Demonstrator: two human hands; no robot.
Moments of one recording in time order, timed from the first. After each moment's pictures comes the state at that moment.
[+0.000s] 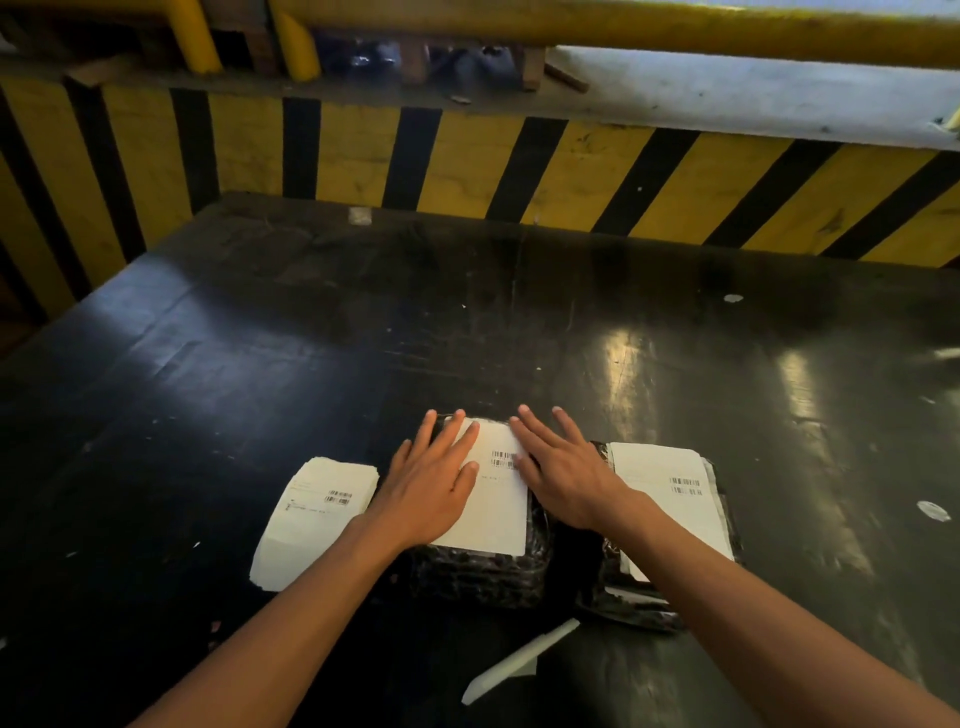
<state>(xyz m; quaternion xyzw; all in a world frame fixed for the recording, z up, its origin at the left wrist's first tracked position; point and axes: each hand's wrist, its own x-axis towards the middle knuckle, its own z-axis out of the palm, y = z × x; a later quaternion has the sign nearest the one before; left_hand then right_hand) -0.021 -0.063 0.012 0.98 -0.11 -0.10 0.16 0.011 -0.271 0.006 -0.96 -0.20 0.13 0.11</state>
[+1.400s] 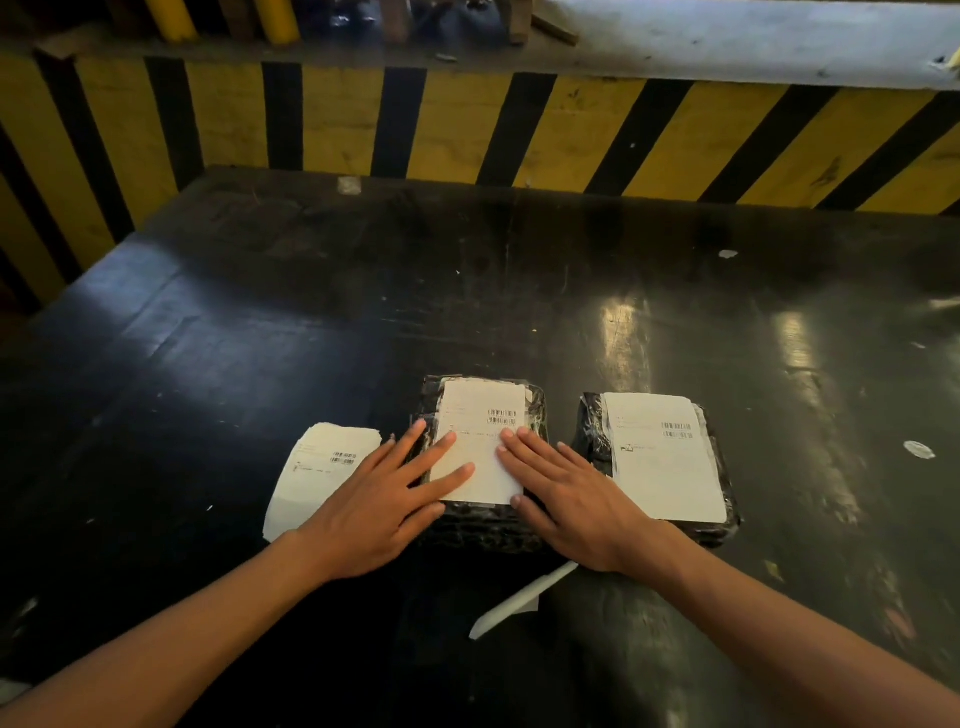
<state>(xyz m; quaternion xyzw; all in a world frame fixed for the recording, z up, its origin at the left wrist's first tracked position) -0.086 -0.004 0.001 0.95 -0.30 -0.07 0.05 -0.079 -0.283 0.013 -0.94 -0.31 0.12 0.12</state>
